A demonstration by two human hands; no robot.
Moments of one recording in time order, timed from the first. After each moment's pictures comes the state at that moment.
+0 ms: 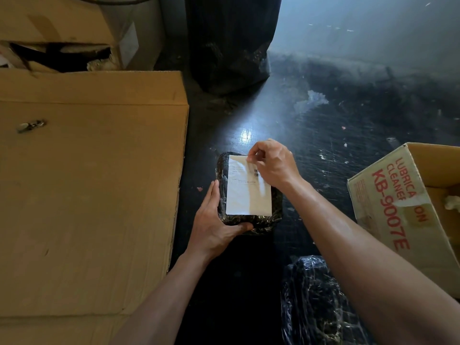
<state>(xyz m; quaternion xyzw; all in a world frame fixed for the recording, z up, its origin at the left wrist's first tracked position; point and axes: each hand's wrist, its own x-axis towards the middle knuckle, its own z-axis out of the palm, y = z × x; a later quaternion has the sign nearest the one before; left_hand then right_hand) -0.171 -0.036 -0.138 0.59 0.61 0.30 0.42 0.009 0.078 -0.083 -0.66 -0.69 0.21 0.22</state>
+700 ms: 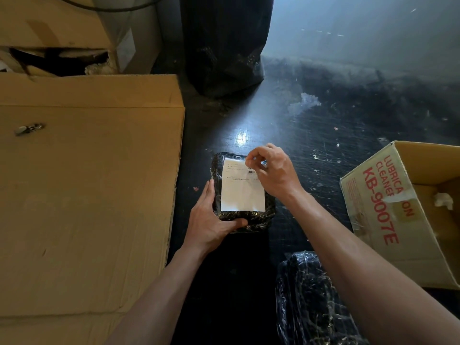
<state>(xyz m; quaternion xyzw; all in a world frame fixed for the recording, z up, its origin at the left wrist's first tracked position) -0.170 -0.034 -0.135 0.59 0.63 0.30 0.41 0.018 0.046 -0.078 -0.61 -0.71 0.20 0.29</state>
